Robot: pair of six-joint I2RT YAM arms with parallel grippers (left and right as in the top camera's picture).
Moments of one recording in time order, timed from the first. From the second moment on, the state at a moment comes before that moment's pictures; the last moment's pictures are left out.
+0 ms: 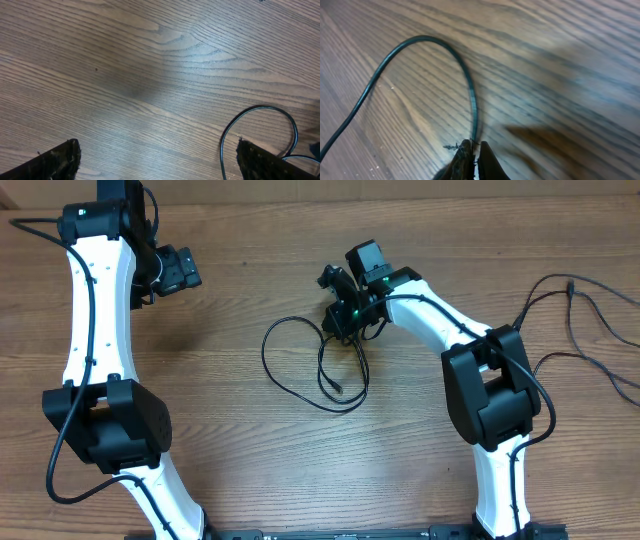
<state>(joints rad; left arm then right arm) 0.12 2.05 2.09 -1.40 -0.01 -0.28 0.42 2.23 1.66 -0.63 -0.46 -0.09</state>
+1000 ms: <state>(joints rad) 0.12 2.05 2.09 -1.40 -0.01 -0.28 0.67 2.10 1.75 -1.15 -0.46 -0.21</state>
